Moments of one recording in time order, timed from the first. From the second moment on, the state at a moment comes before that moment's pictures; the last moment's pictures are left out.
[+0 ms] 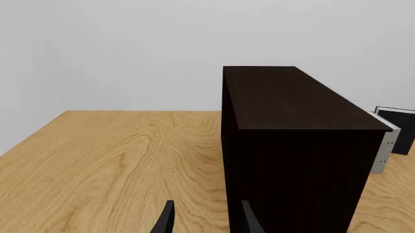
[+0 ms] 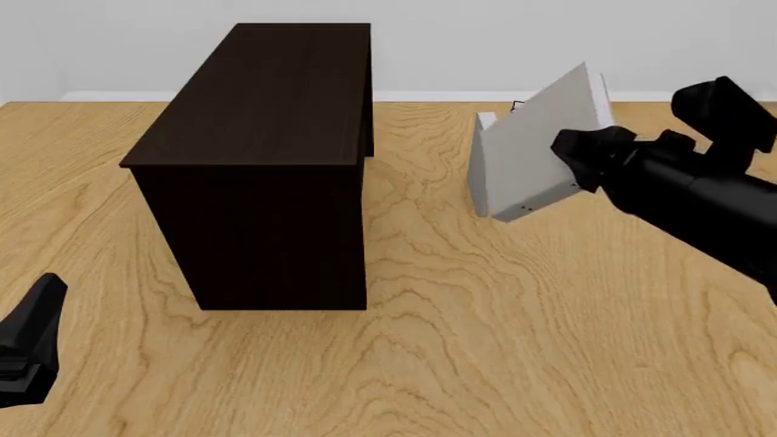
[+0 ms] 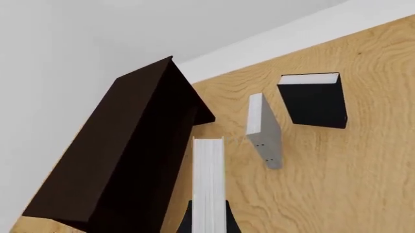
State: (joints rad) left arm 0.01 0.02 0.00 -0.01 0.00; right arm 0.36 1.05 -0.57 -0.17 0.53
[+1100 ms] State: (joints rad) left arm 0.01 0.01 -0.01 0.00 0.00; right arm 0.48 1.47 -0.57 -0.65 0.72
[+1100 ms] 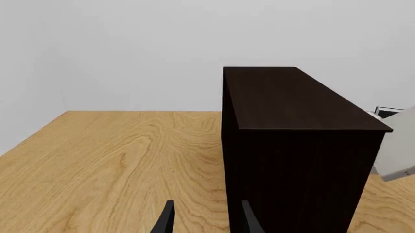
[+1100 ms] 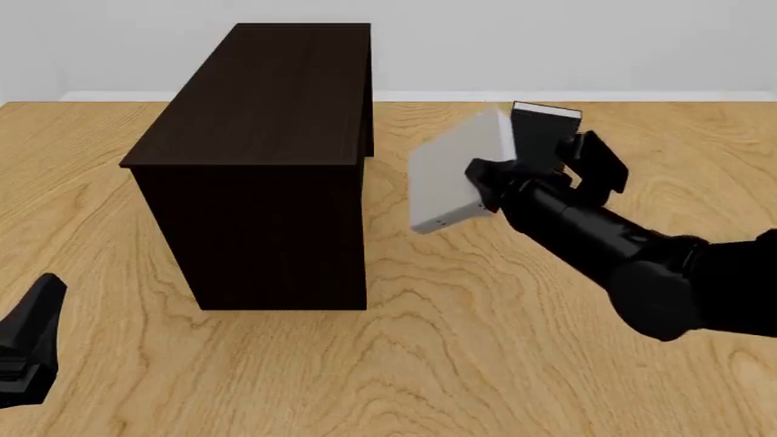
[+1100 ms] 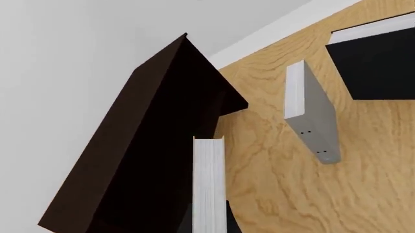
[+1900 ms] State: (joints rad) left arm 0.01 0.01 0.00 -0.01 0.00; right arm 0.47 1.83 -0.59 -1.01 0.92
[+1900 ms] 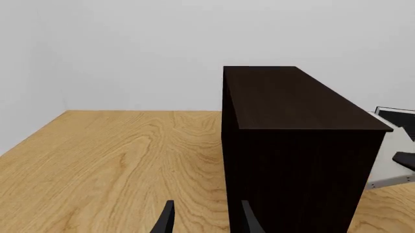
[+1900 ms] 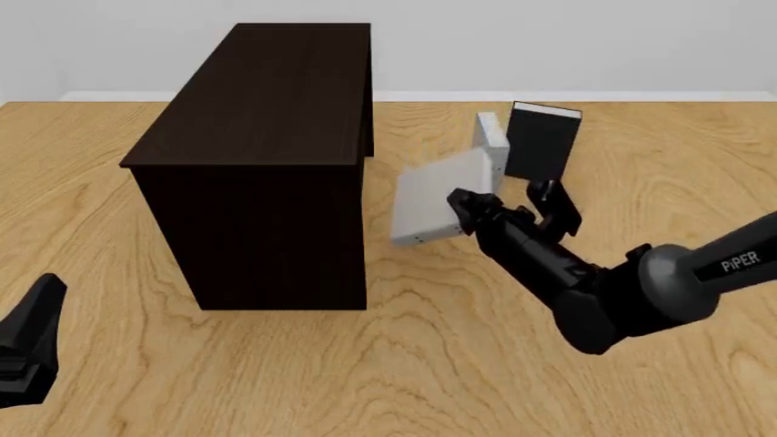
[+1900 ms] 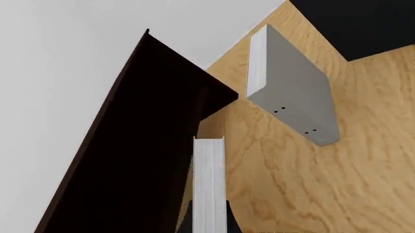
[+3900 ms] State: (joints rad) left arm 0.01 0.02 0.00 -0.01 0.00; right arm 0.37 1.97 -0.62 -0.93 0.84
